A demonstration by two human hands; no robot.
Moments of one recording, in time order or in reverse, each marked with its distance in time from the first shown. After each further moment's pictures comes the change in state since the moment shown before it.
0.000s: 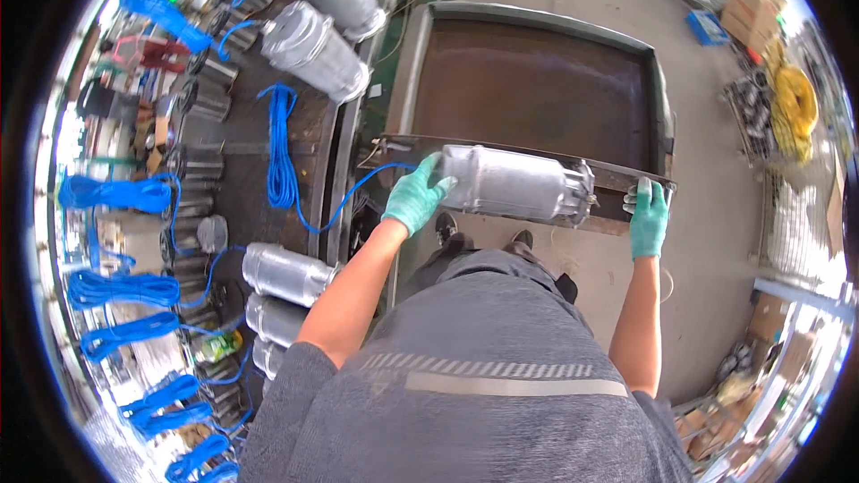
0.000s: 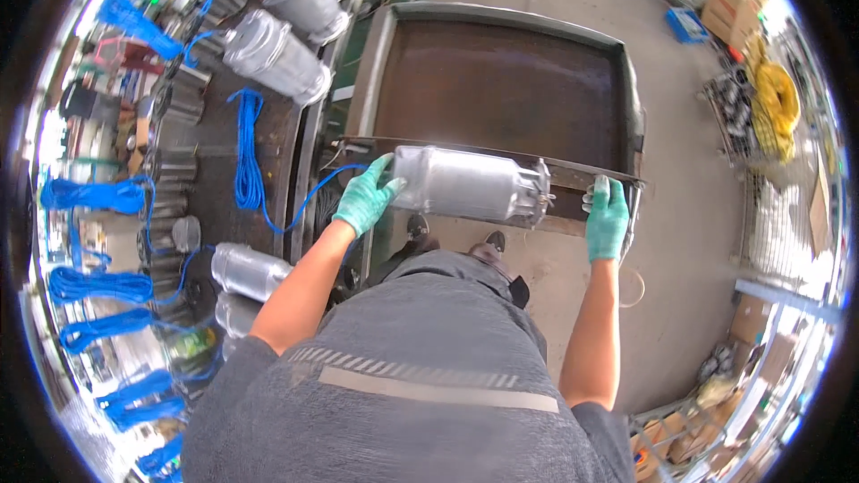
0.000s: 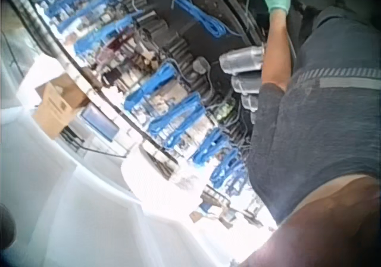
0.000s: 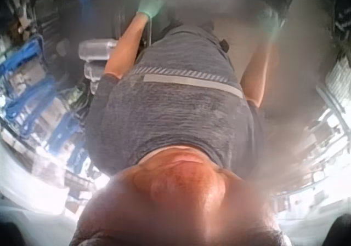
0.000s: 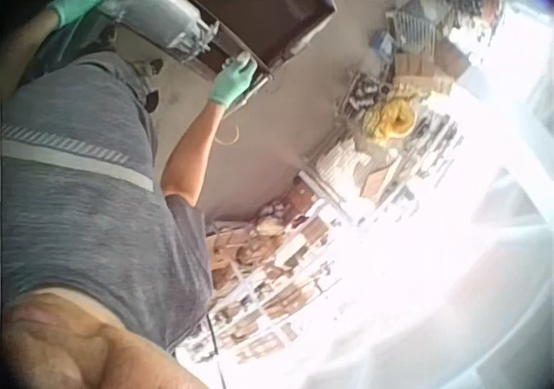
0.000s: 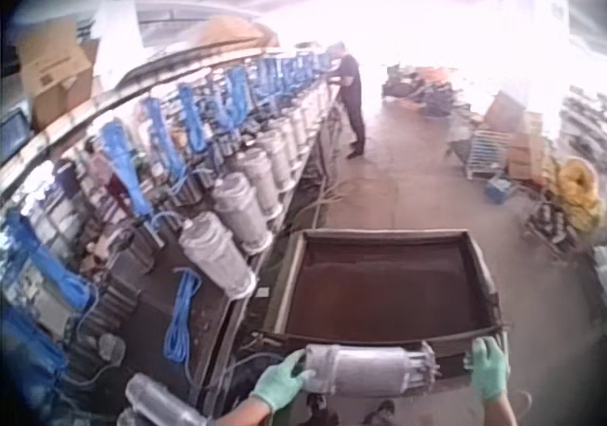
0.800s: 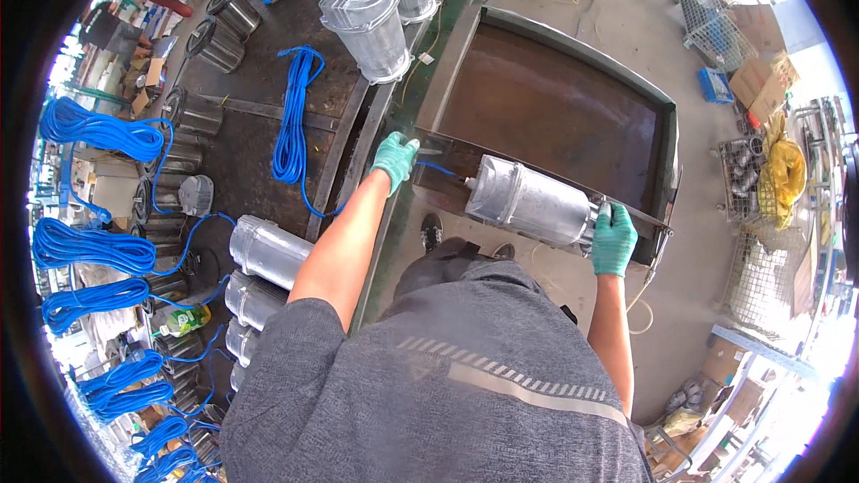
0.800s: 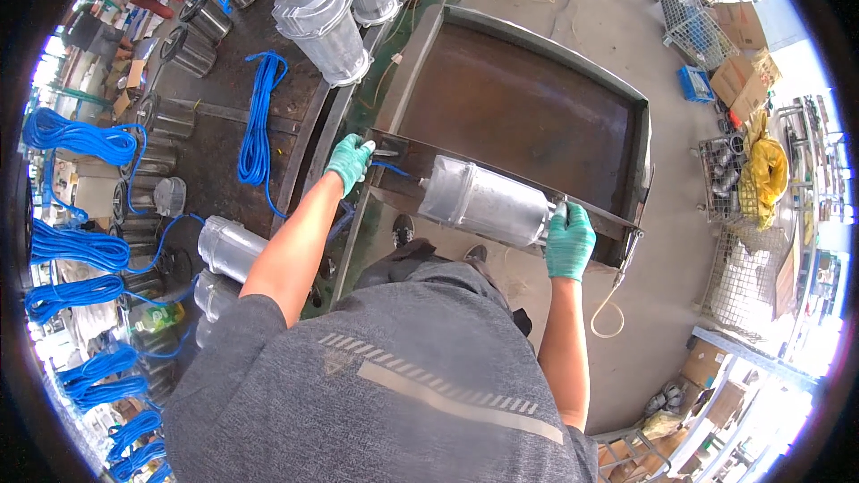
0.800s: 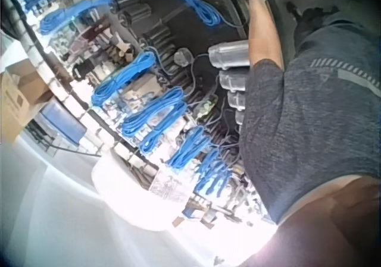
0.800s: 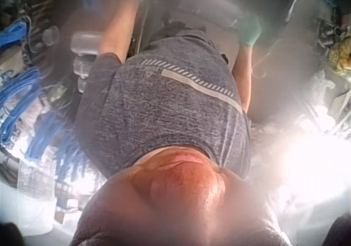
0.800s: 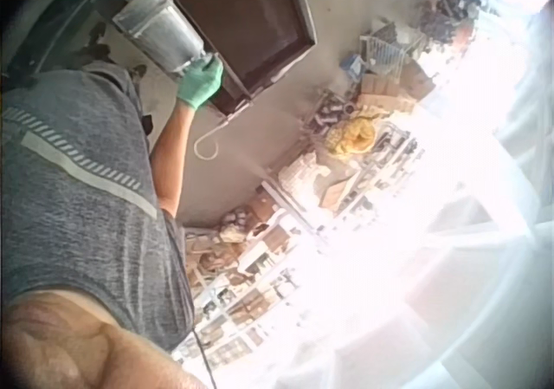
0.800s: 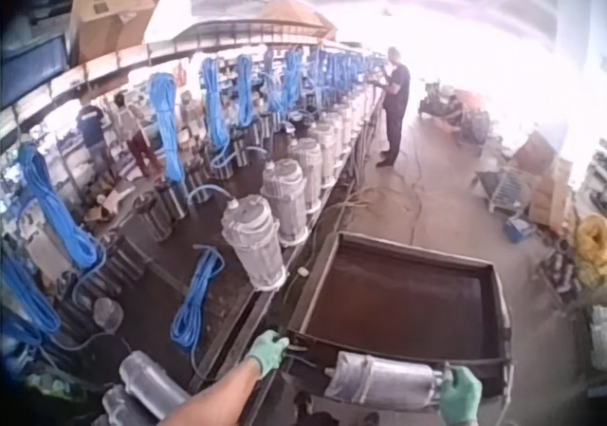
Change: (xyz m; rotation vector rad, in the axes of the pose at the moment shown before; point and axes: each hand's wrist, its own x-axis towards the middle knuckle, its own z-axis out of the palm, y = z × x) left_hand 0.076 -0.136 -0.044 -0.664 0.150 -0.440; right_hand -0.036 -0.029 0.112 -0.630 -0.021 -0.412
